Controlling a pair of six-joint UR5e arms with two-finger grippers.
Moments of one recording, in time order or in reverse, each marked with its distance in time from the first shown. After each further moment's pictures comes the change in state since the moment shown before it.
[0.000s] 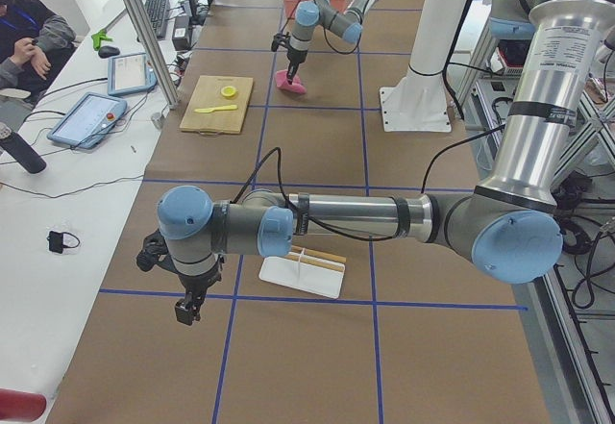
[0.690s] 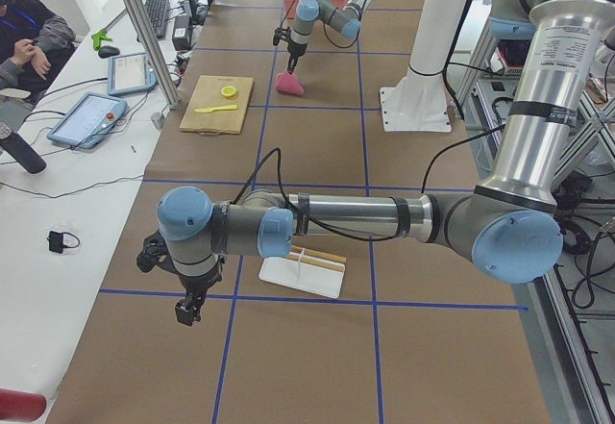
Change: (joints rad) left arm 0.000 0.002 0.001 0.000 -0.001 0.001; right arm 0.077 -0.242 0.137 0.036 0.037 -0.221
